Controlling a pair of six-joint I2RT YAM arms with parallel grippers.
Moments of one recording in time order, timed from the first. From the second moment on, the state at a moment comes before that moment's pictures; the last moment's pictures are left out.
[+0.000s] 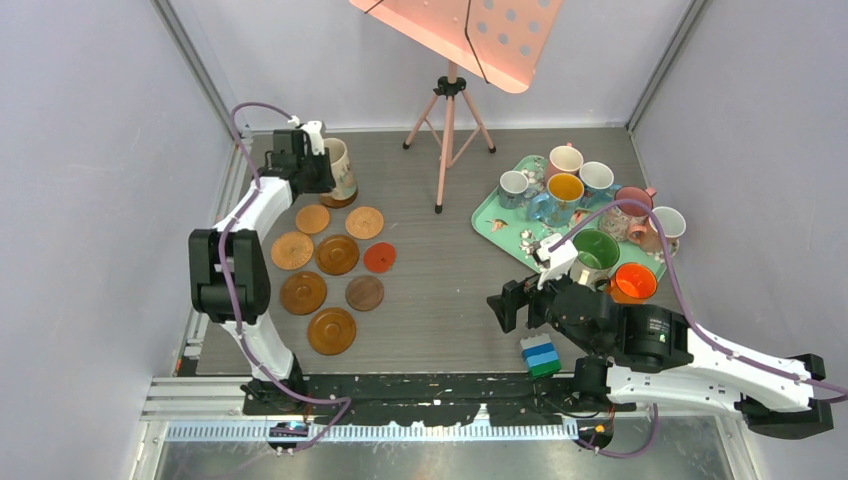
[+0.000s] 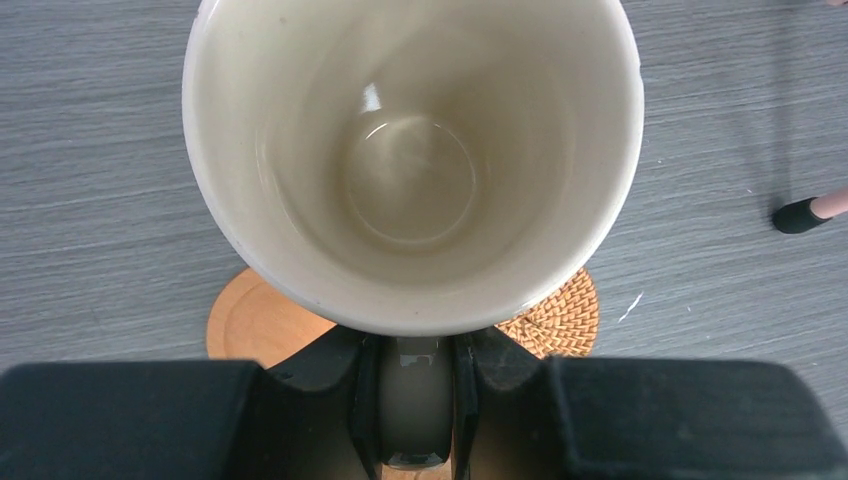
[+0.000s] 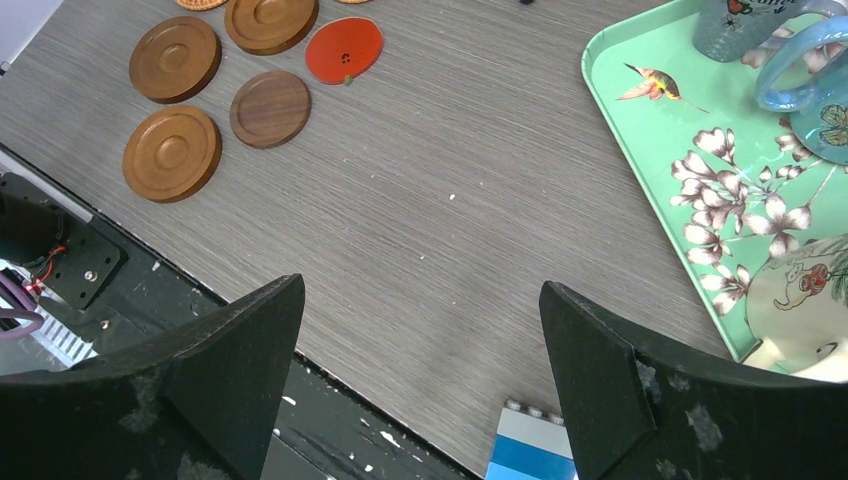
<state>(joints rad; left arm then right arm) -0.04 1.77 1.34 -0.28 0.17 -0.05 1.27 0.61 0.85 -0.74 0.60 0.49</state>
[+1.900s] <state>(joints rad) -0.04 1.87 1.47 -0.32 0.10 0.02 1.27 0.61 0.85 -0.74 0.68 0.44</state>
